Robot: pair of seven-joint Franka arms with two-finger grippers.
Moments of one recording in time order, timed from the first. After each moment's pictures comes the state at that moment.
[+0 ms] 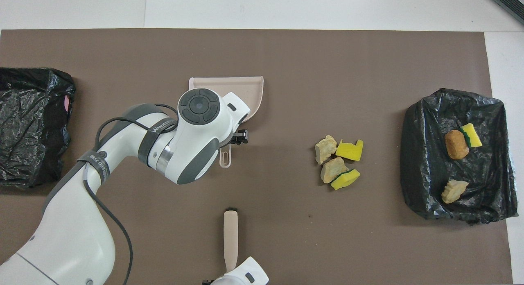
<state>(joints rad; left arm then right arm) -0.20 0.42 -0.41 -1.77 0.17 2.14 -0.61 1.01 0.05 0.10 -2.27 0.23 2.24 1.06</state>
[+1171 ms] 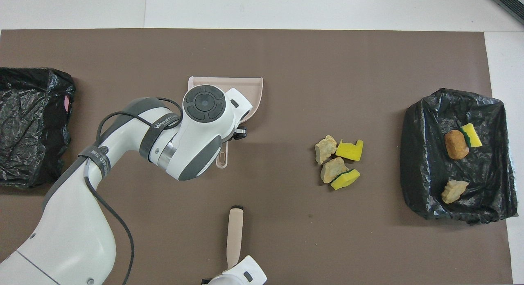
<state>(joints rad) -0.20 0.43 -0.42 -1.71 0.22 2.09 -0.62 0.99 0.06 0.09 -2.23 0.23 2.24 1.07</state>
